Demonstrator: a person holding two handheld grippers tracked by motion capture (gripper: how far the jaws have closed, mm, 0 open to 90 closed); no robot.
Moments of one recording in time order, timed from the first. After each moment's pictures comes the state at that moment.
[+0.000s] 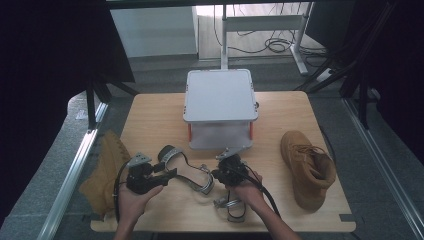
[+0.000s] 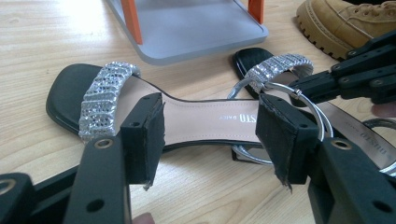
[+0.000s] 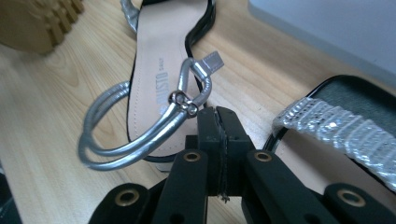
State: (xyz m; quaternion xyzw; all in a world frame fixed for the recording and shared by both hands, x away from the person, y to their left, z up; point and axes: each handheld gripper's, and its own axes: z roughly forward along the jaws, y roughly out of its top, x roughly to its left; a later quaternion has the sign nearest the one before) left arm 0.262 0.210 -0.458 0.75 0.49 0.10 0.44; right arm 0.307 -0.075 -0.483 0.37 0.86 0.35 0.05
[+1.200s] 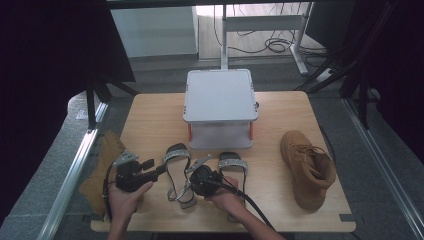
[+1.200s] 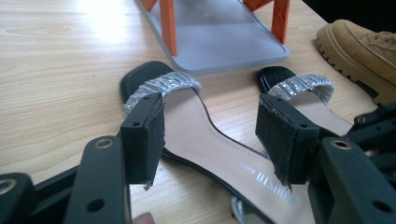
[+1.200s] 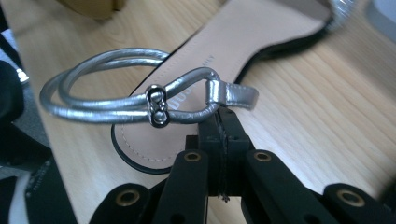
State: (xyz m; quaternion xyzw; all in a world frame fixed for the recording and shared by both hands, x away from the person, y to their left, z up) left arm 0.262 0.238 -0.452 0.71 0.52 0.13 0.45; right arm 0.281 -0.003 -0.480 0.29 0.90 0.31 0.03
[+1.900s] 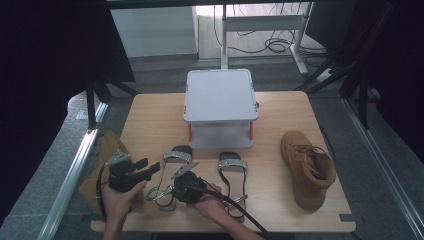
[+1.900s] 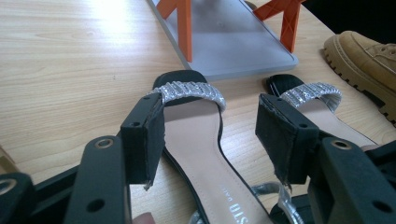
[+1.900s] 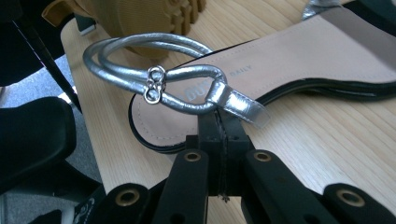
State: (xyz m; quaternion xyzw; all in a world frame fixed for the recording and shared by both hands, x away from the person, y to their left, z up) left arm 0.259 0.251 -0.450 0.70 0.53 0.14 0.46; right arm 0.267 0.036 -0.491 0.28 0.89 0.37 -0.01
